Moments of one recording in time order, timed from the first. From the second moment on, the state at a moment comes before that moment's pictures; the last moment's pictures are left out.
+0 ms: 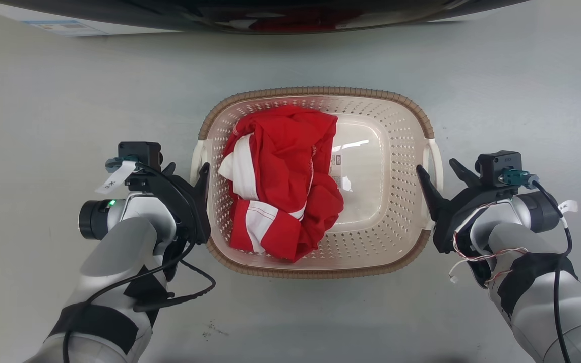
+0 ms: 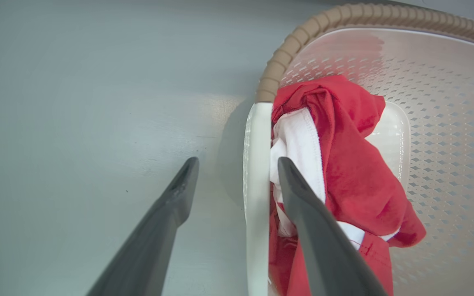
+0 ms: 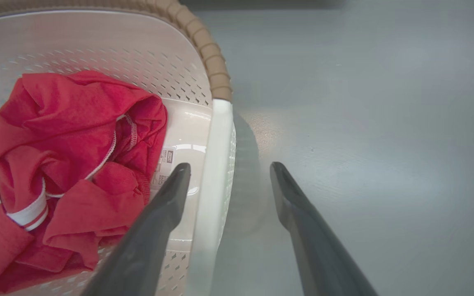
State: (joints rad) left arm -0.94 0.03 -0.55 1.26 -0.72 -0.11 -0.08; right arm -0.91 -0.14 0.70 1.21 0.61 0.13 -0.22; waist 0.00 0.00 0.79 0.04
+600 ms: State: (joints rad) left arm -0.87 0.04 -0.57 1.28 -0.71 -0.11 -0.17; right arm -0.85 -0.14 0.69 1.19 0.63 0.13 -0.25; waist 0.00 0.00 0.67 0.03
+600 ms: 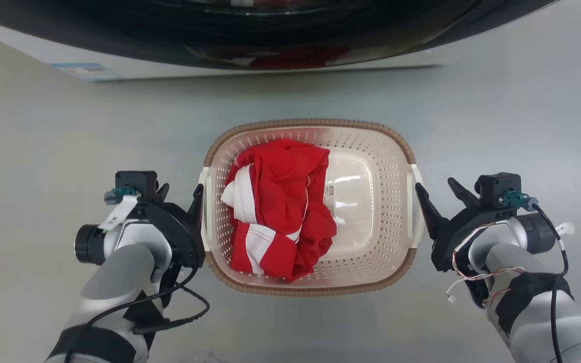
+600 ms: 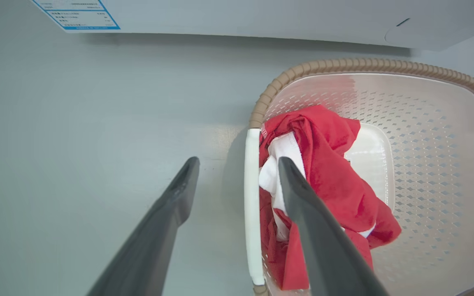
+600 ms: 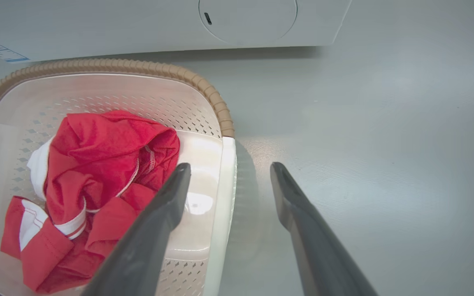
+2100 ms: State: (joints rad) left arm -0.44 0.14 -0.50 0.73 -0.56 0.05 -0.25; right arm -0.38 -0.24 0.47 0.61 0.53 -0.06 -0.25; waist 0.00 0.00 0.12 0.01
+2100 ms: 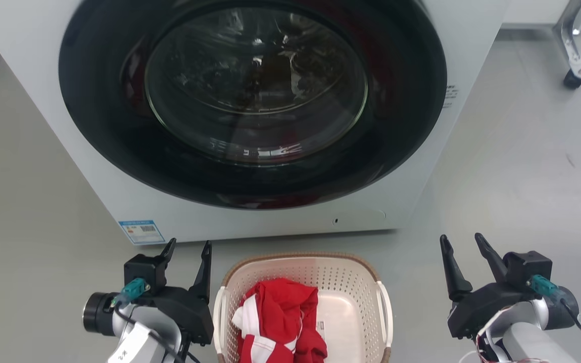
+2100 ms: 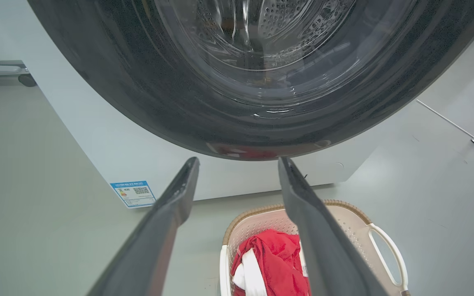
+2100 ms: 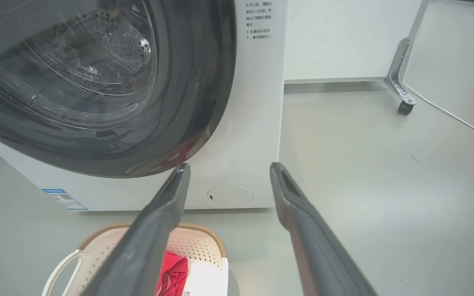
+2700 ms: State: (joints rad) left arm -0.17 0.22 -0.43 0.28 -0.46 0.12 -0.25; right arm -0.15 -0.27 0.37 0.25 0.43 -0.11 -0.25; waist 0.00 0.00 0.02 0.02
